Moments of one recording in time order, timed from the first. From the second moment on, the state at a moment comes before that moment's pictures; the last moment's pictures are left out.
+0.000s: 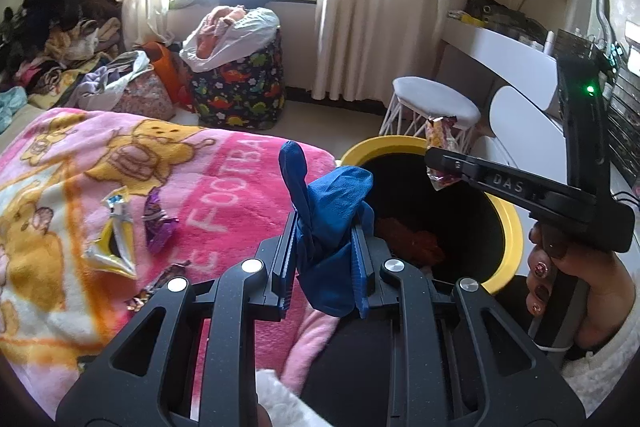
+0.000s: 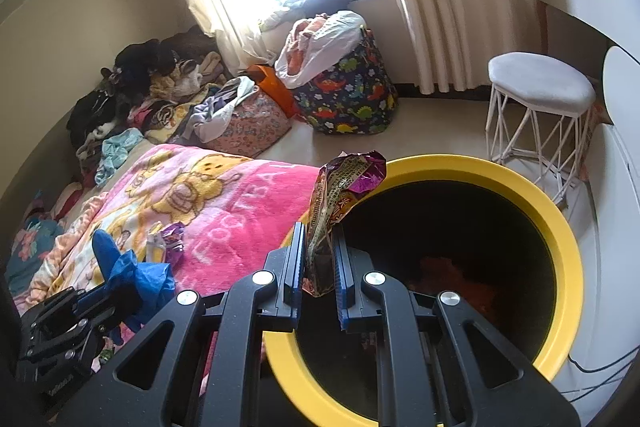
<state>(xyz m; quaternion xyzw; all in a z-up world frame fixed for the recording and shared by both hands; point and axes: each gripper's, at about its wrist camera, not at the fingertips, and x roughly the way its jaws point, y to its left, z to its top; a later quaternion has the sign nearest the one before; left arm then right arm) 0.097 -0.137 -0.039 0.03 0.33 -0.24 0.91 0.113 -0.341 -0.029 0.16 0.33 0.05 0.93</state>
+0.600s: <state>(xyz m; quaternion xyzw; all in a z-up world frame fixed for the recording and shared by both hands) 0.096 -0.179 -0.050 0.06 0.33 -0.28 0.90 0.111 -0.376 -0.042 0.17 0.33 0.01 0.93</state>
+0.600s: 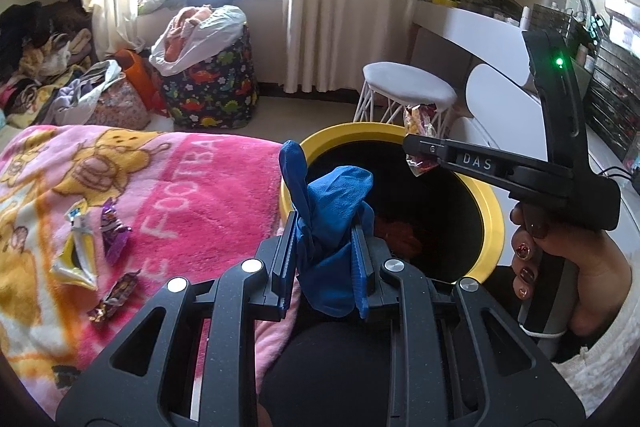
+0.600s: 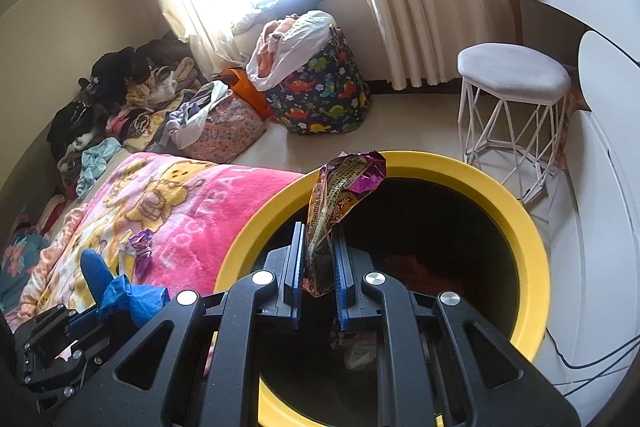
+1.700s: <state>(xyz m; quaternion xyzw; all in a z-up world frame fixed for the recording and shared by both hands) 0.140 -0.222 -0.077 0.07 0.37 -0.30 0.88 0.116 -0.409 -0.072 0.19 0.36 -0.03 0.91</state>
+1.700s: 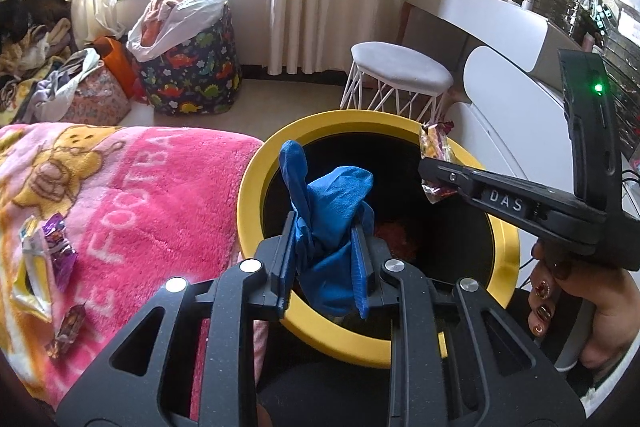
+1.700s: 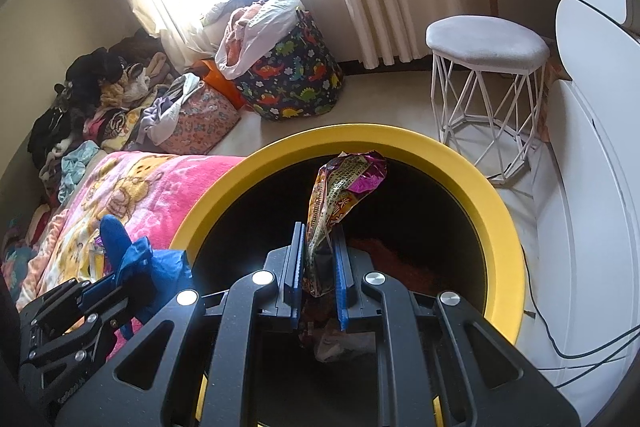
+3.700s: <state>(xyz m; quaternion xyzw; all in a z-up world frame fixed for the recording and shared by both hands) 0.117 -0.074 -0.026 -0.02 0.29 -0.15 0.94 0.110 -0.311 -0.017 0.12 0.30 0.06 0.94</state>
